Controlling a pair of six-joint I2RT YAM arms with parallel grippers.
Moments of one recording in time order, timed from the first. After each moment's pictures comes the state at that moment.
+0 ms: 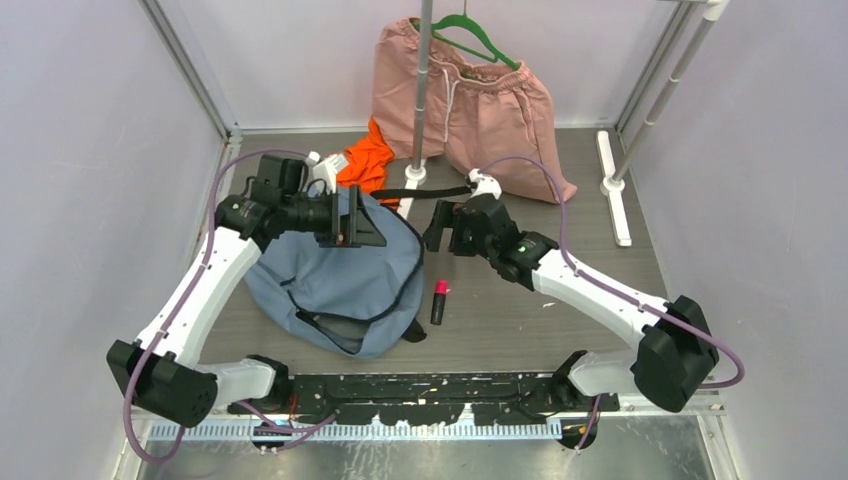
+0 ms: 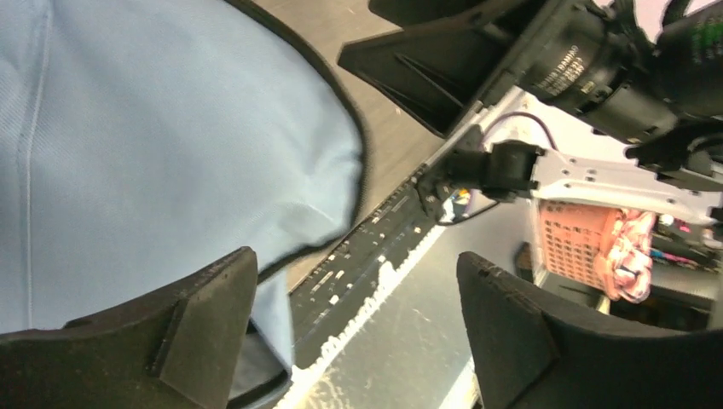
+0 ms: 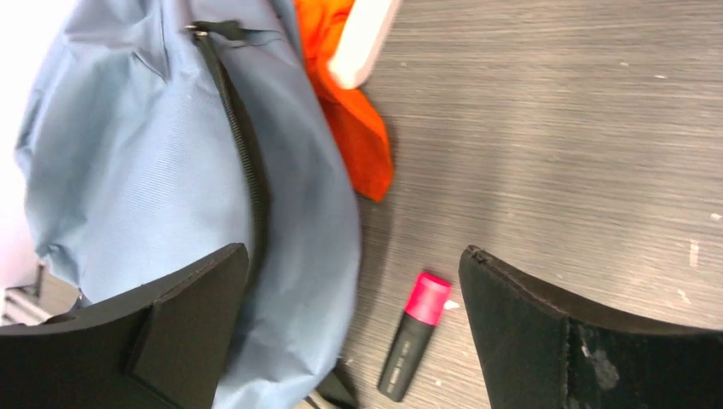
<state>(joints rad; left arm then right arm) -0.33 1.23 1.29 -0.85 0.66 -0.40 0.73 1.31 0.95 -0.20 0.14 0.65</state>
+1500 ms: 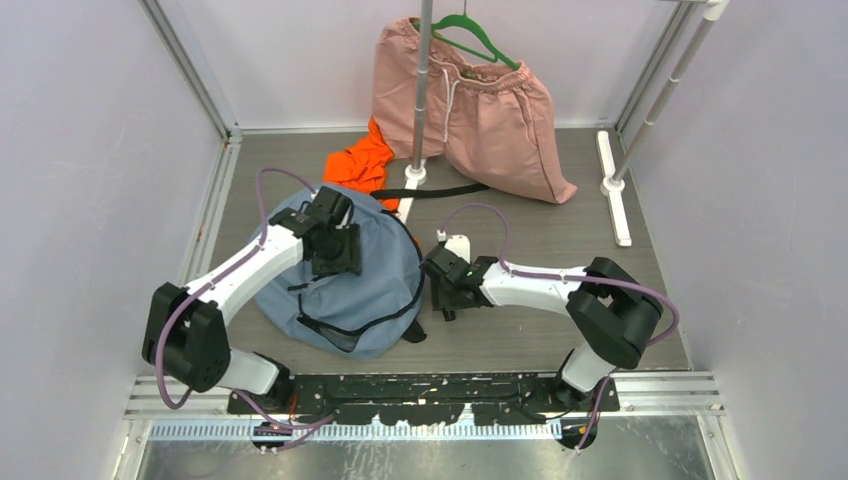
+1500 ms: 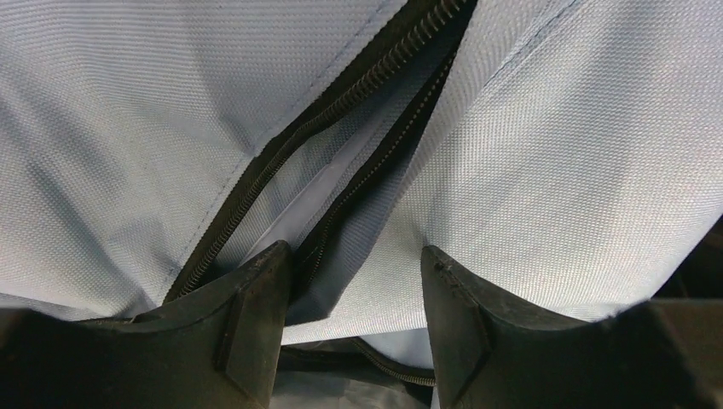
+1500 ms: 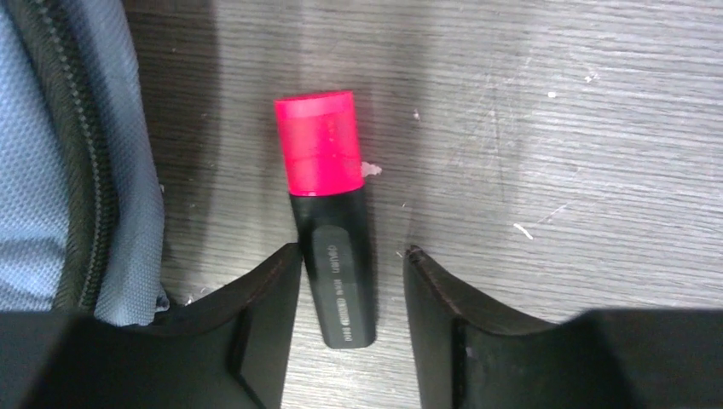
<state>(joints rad) -0.46 1.41 1.04 -0.80 -0.05 -0.50 0.93 1.59 0.86 -0.42 0.29 0.77</state>
